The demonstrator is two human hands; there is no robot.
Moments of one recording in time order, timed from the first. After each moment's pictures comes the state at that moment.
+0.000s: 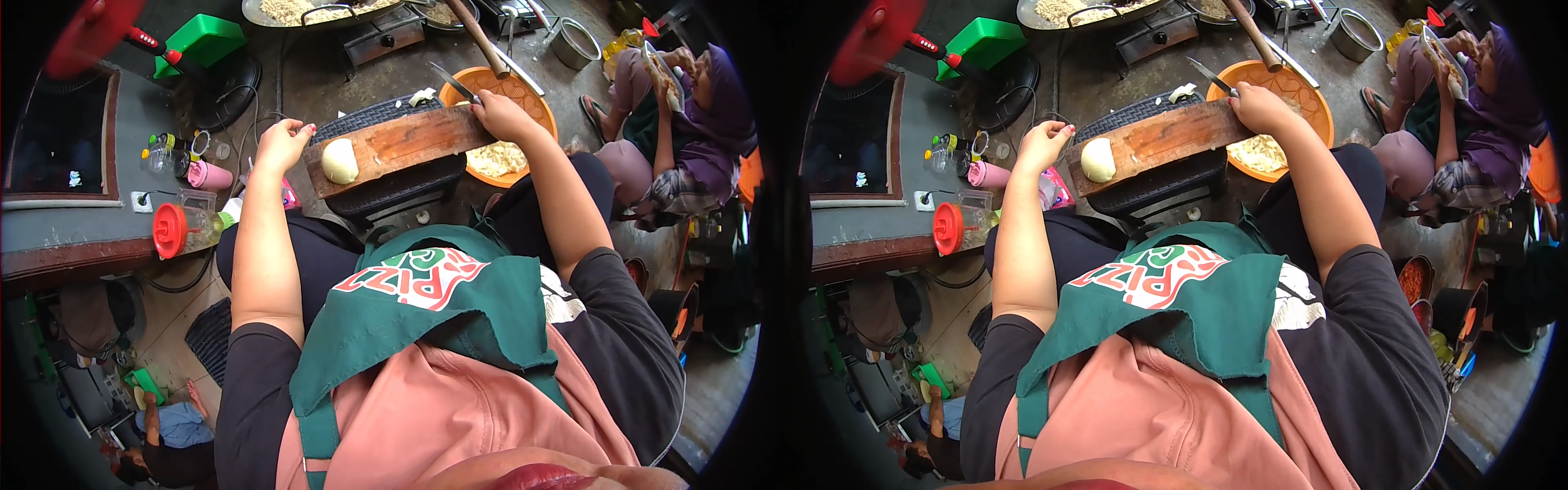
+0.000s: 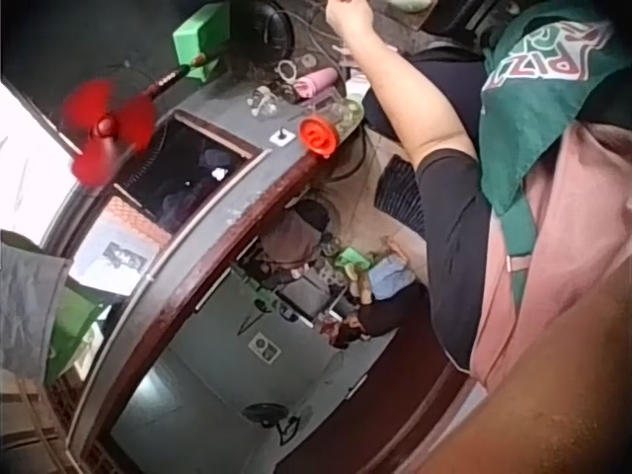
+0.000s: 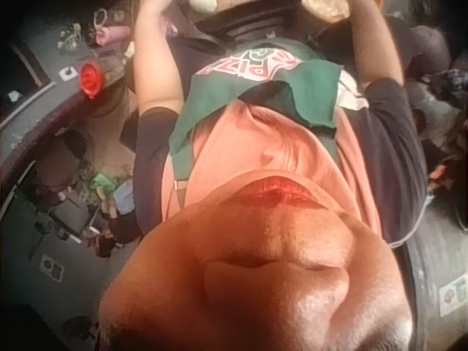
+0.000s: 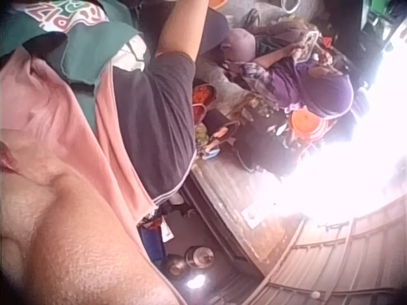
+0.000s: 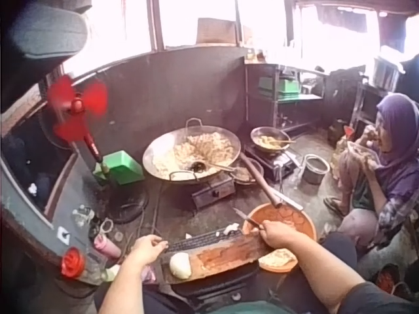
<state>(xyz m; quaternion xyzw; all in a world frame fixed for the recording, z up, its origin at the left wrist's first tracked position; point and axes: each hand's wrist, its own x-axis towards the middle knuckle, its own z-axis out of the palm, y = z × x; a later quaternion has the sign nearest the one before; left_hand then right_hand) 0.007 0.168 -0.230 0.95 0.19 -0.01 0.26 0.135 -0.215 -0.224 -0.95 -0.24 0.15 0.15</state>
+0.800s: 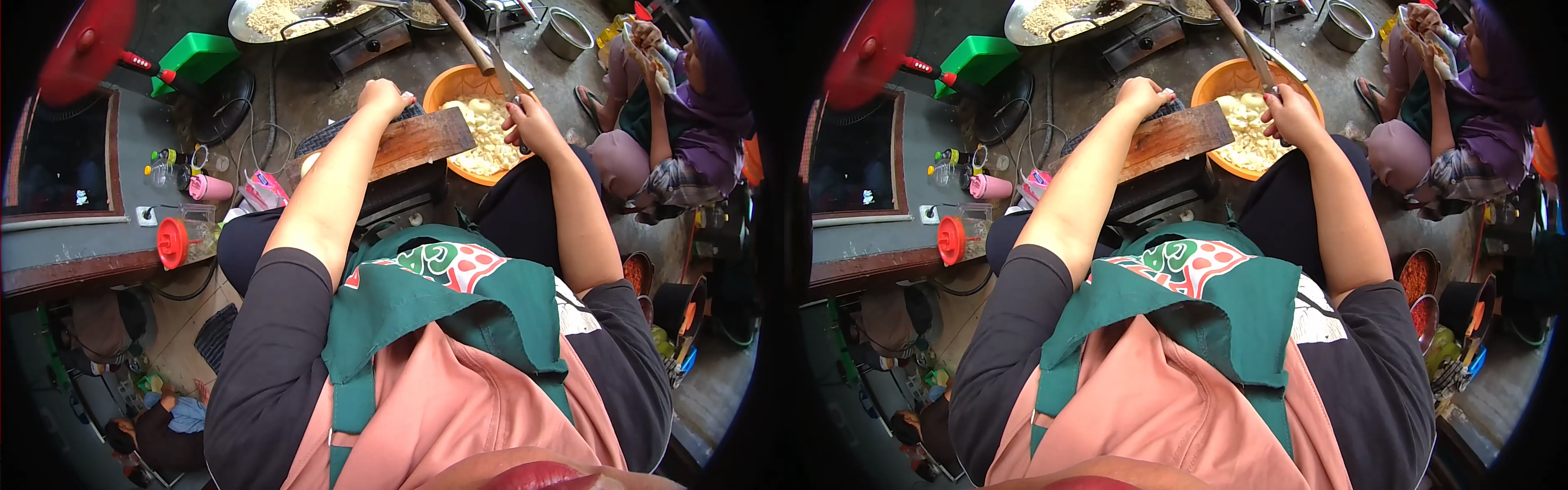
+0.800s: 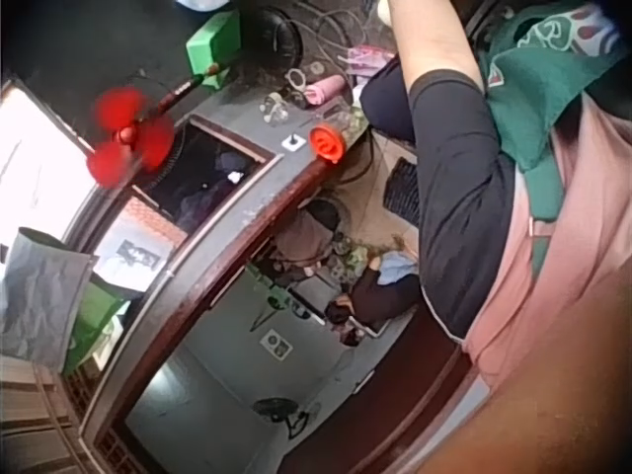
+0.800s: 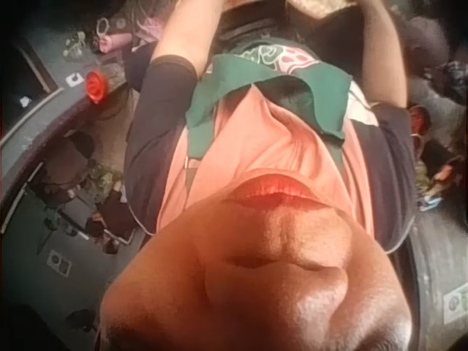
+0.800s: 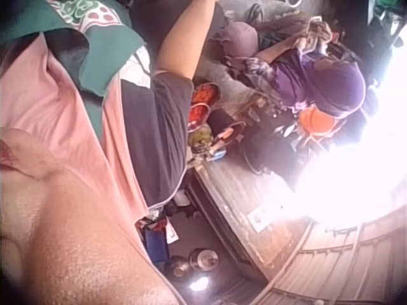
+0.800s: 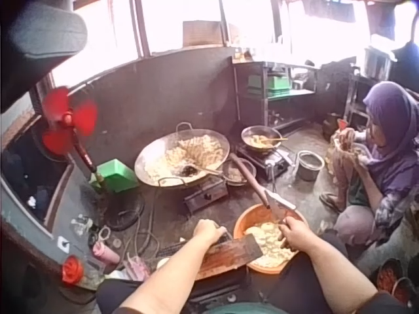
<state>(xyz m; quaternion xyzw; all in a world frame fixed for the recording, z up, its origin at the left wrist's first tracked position) 0.144 -0.011 -0.253 0.97 0.11 -0.10 0.21 0.120 -0.298 -0.215 -0.86 0.00 0.18 0.49</state>
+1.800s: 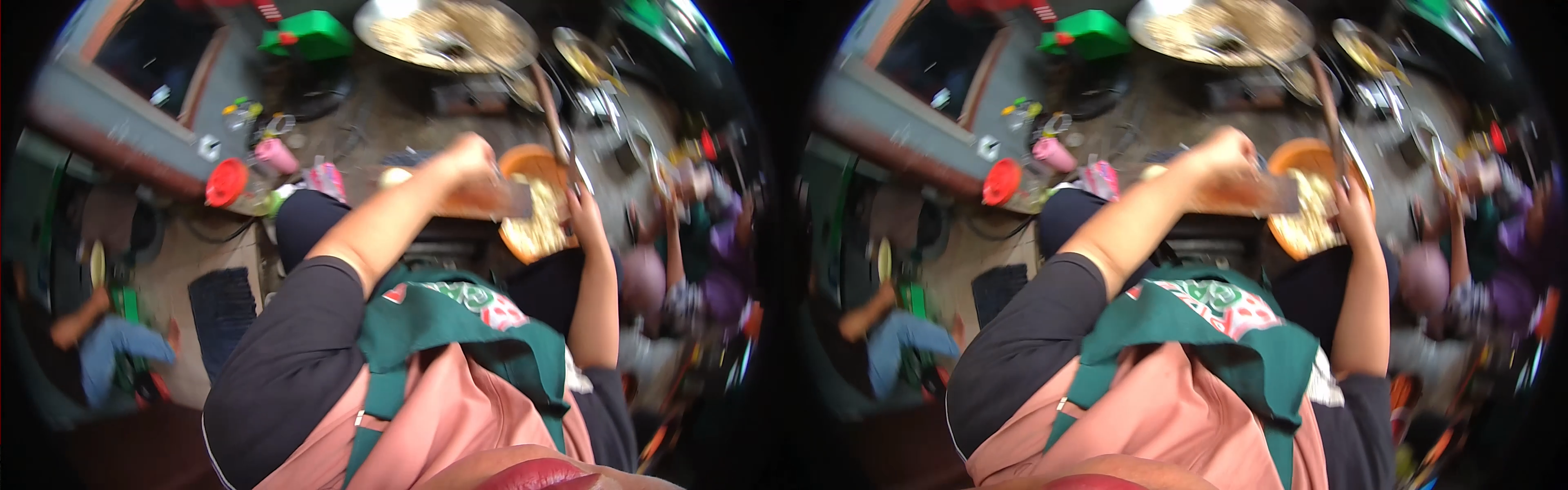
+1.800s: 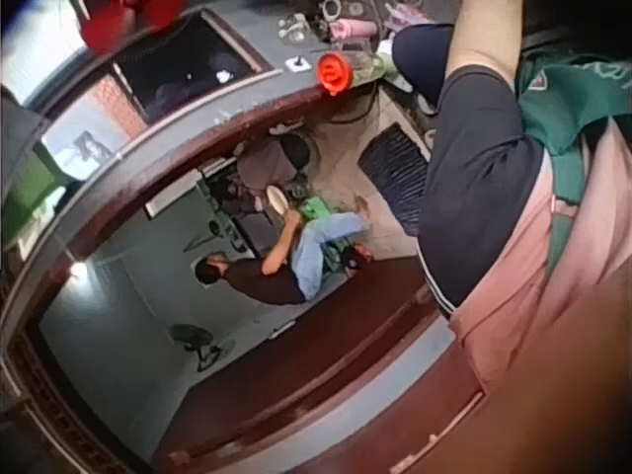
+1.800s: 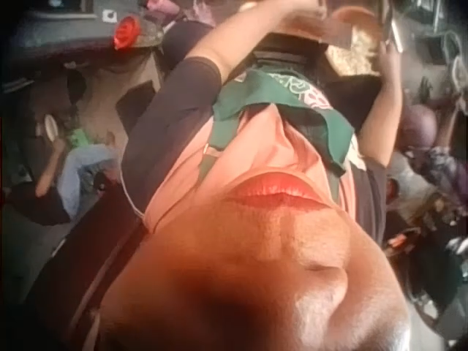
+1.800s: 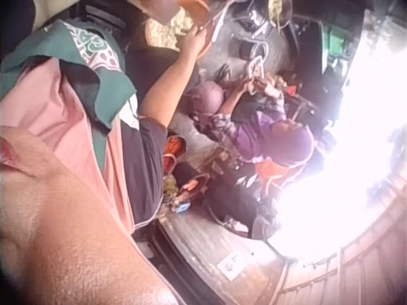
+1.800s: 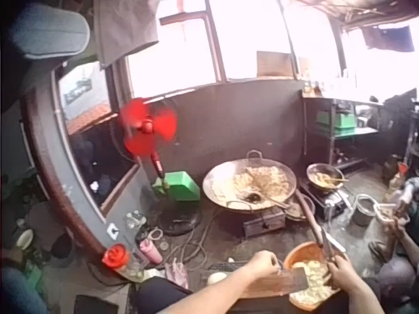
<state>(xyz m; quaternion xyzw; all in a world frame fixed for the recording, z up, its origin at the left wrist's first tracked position) 0.096 0.003 -0.217 0.93 -0.03 -0.07 0.37 0.126 -0.296 -0.233 -0.87 -0.07 0.11 0.47</state>
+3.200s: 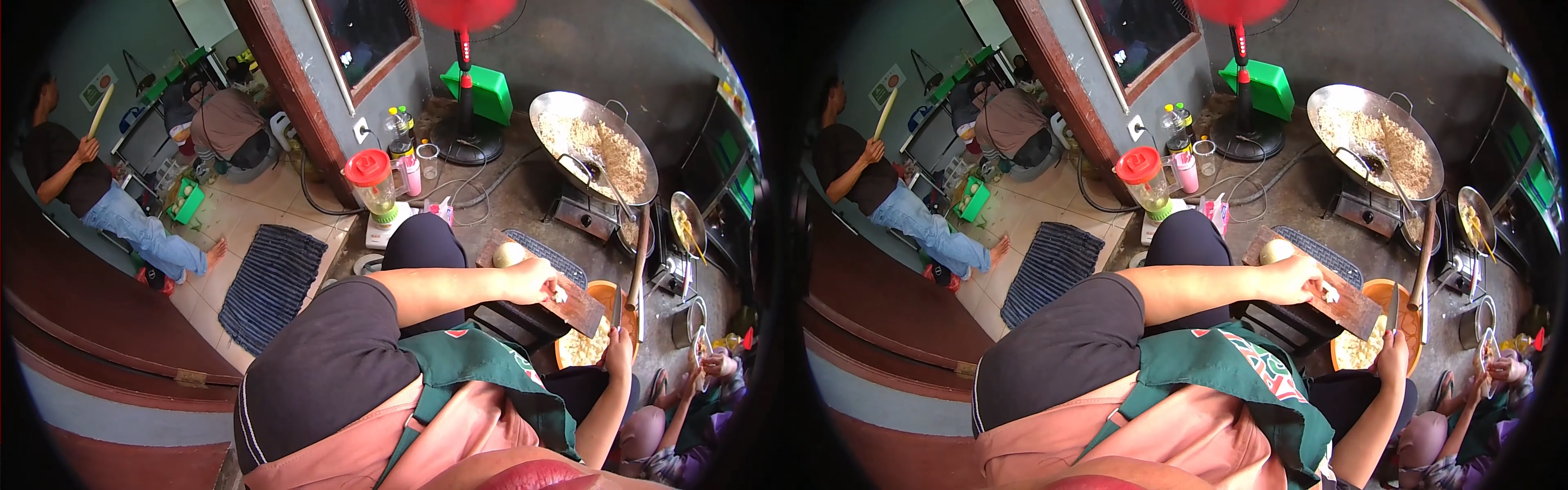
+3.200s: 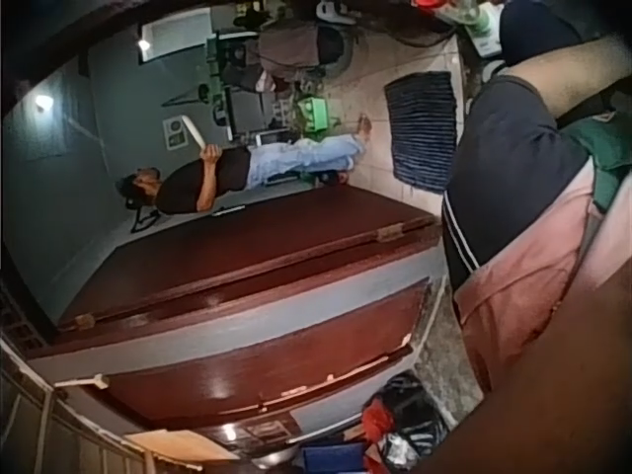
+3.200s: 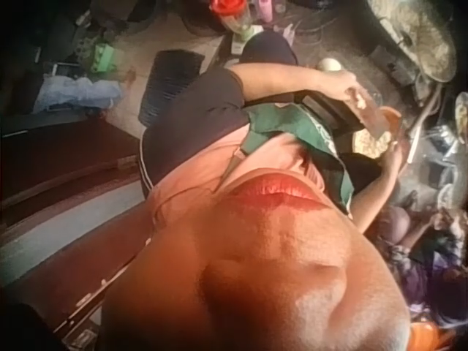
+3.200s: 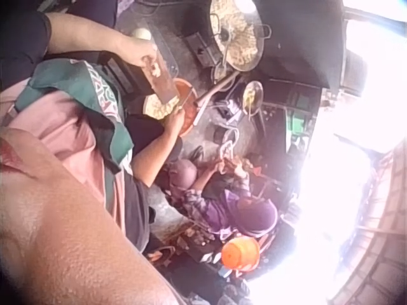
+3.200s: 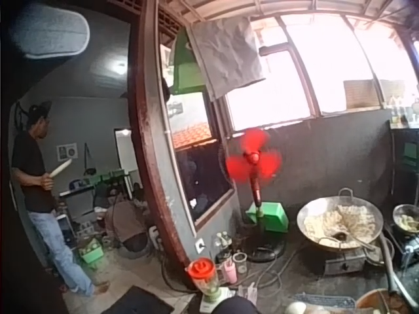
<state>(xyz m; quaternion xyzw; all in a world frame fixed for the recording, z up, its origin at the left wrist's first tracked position) -0.043 0.015 -0.191 0.91 -0.06 0.08 0.41 0.109 -0.283 -0.231 -0.89 -0.11 0.21 0.40</state>
